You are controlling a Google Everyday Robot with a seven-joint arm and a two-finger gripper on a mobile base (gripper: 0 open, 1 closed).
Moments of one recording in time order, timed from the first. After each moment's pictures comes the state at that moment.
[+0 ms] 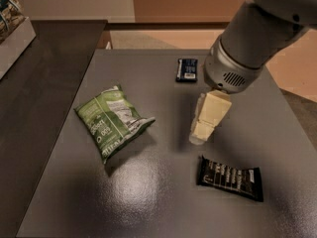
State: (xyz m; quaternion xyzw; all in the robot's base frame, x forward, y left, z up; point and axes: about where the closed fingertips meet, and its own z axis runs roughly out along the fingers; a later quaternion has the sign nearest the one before) arm 0.462 -0.088 0.914 -0.63 0.75 0.06 0.17
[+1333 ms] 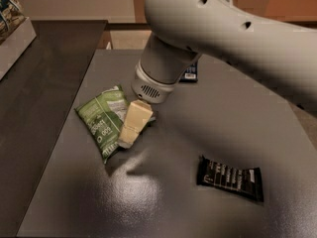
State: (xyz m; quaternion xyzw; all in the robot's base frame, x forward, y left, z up) arm 0.481 0.050 0.867 -0.61 0.76 0.11 0.18
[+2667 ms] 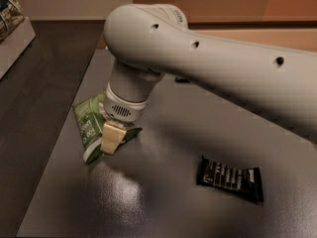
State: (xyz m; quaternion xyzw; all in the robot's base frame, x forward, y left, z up) arm 0.453 0.104 0.833 -0.64 0.75 0.12 0.14
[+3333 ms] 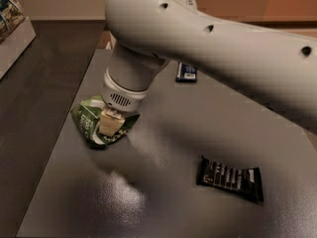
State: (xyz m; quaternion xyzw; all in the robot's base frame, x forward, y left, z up) arm 0.454 0.107 0.869 -0.64 0.74 0.12 0.17
